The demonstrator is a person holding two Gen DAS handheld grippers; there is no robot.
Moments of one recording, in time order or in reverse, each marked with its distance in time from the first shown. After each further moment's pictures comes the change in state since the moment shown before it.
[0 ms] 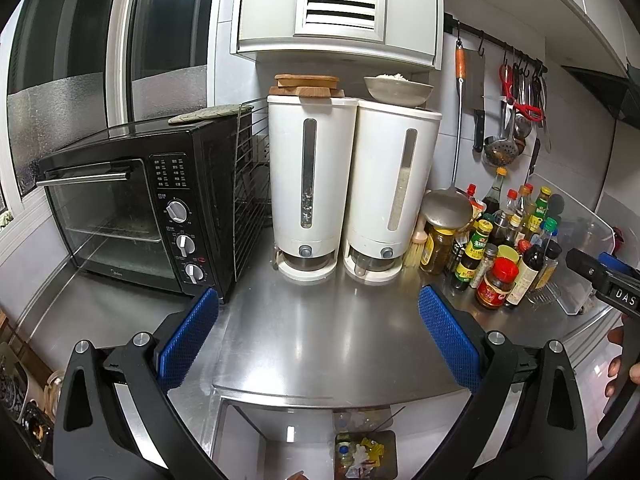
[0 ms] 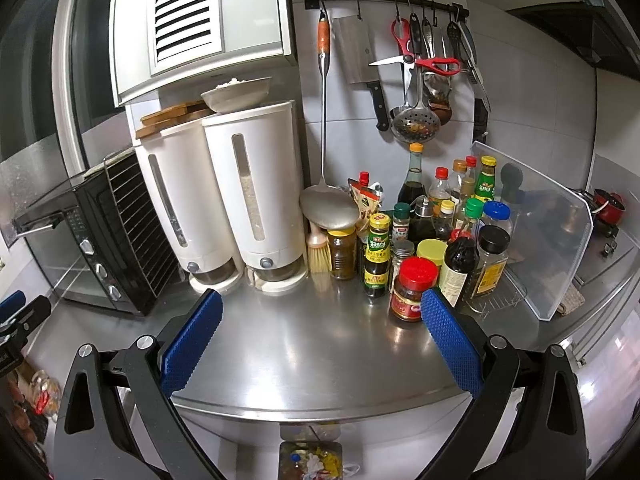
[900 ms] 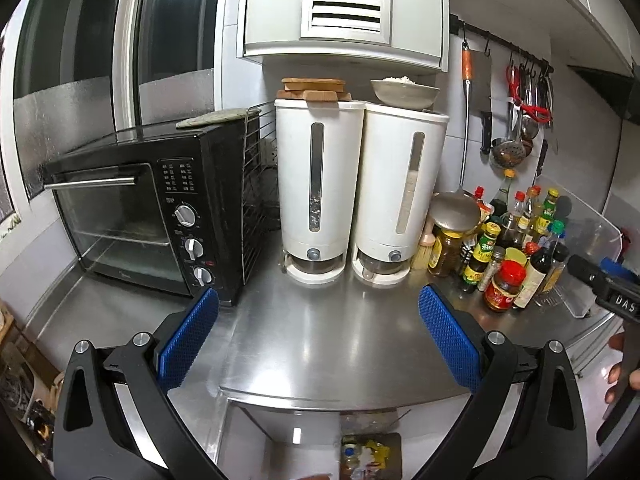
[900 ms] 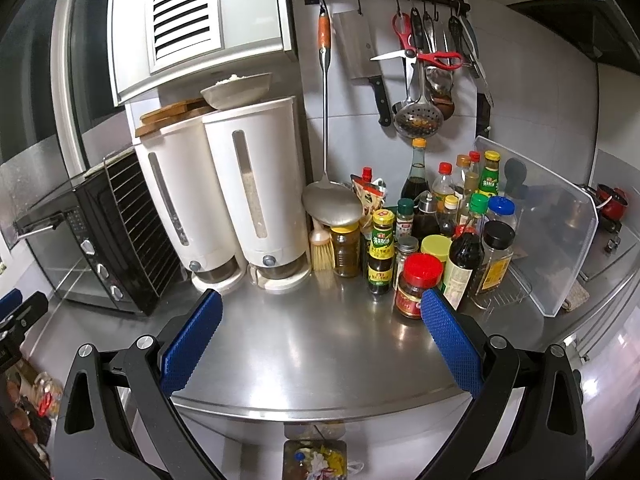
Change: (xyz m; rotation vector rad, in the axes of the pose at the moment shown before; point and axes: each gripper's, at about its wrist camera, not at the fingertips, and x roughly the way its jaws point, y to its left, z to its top) left arm 0.001 0.003 0.005 0.007 -0.009 0.026; right arm 0.008 0.008 -0.002 0.025 0.012 -0.013
